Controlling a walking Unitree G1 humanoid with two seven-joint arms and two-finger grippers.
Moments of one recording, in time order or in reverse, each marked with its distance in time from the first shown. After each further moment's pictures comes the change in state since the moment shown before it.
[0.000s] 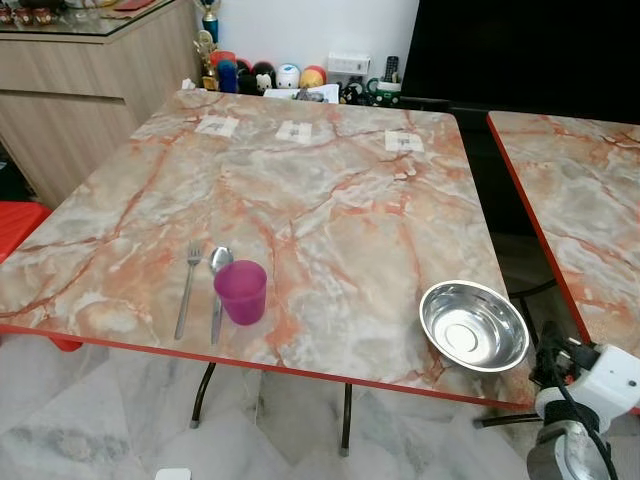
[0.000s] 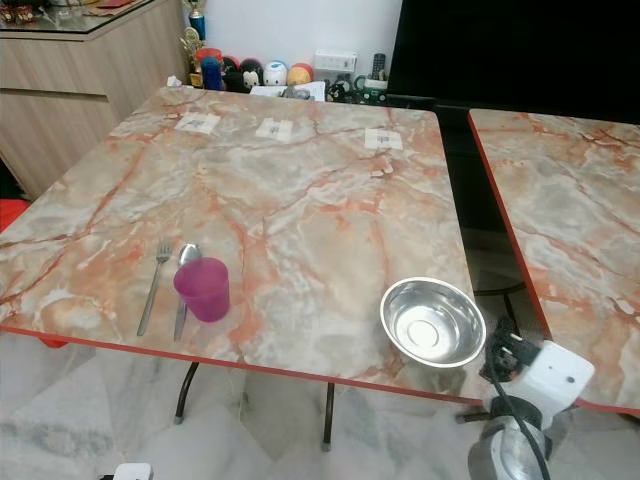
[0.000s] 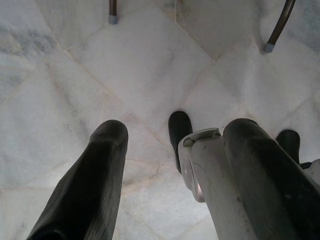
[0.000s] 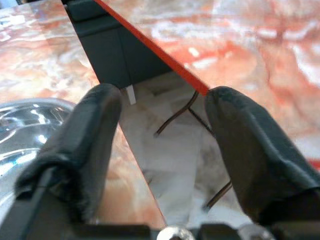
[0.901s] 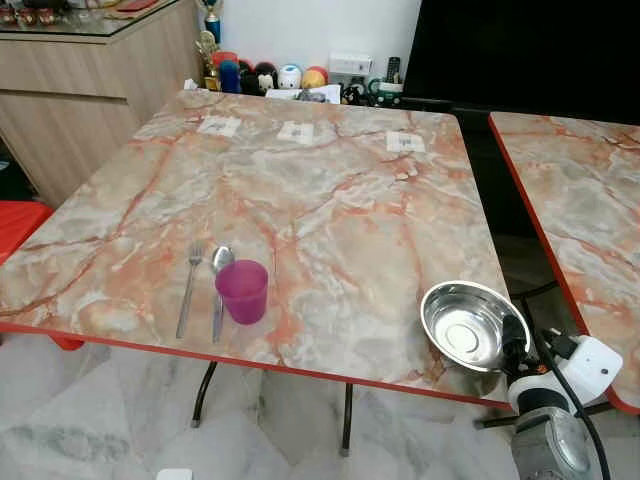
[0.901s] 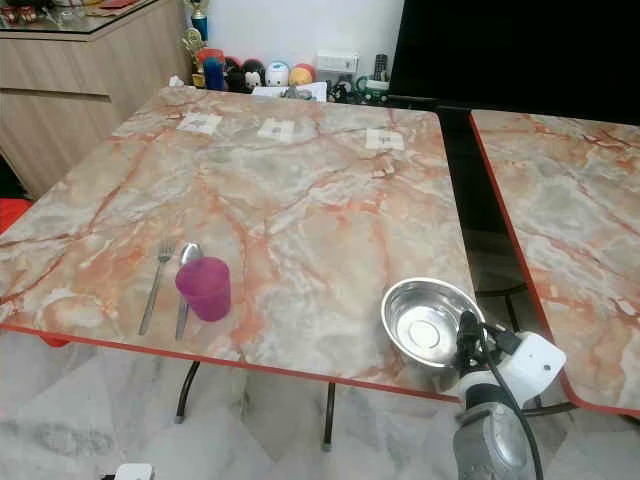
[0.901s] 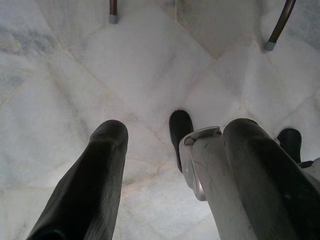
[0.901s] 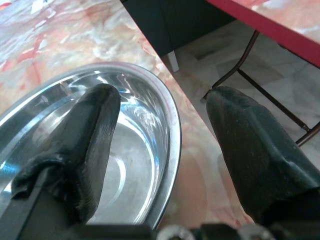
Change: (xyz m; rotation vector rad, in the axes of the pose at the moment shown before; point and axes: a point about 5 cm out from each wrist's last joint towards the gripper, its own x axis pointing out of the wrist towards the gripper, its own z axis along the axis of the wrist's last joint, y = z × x) left arm 0.000 0.000 0.000 0.009 0.001 -0.001; right arm 0.006 0.024 -0.008 0.159 0.147 0.135
